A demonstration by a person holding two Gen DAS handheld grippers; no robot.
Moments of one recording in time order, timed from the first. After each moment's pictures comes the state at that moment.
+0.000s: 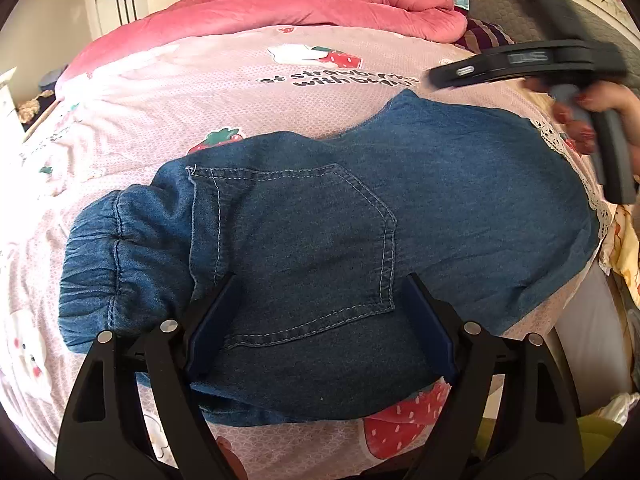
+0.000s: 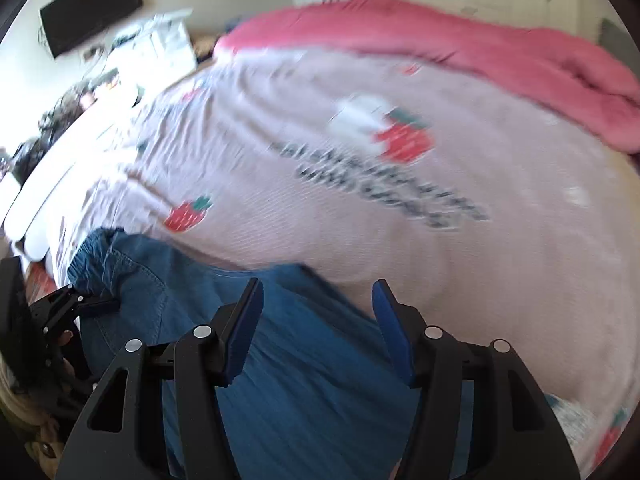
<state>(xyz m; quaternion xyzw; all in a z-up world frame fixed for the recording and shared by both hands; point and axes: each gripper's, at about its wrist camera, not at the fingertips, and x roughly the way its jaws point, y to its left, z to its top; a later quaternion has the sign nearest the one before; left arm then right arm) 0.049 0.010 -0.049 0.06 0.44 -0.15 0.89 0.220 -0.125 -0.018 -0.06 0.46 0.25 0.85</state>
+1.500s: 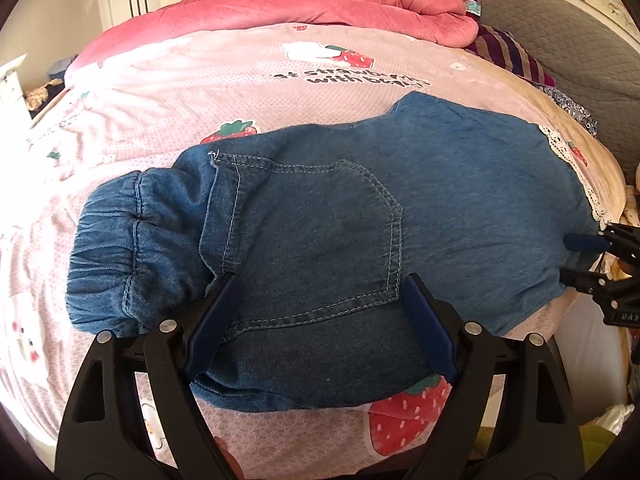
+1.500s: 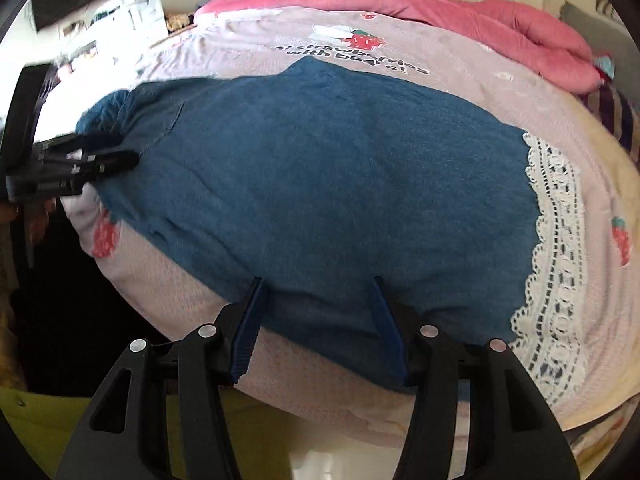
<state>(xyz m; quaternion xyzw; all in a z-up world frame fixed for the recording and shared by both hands) 0.045 0.018 -0.052 0.04 0.44 -0.13 0.89 0.026 -0.196 -0.064 -0.09 0.46 0.18 0.87</state>
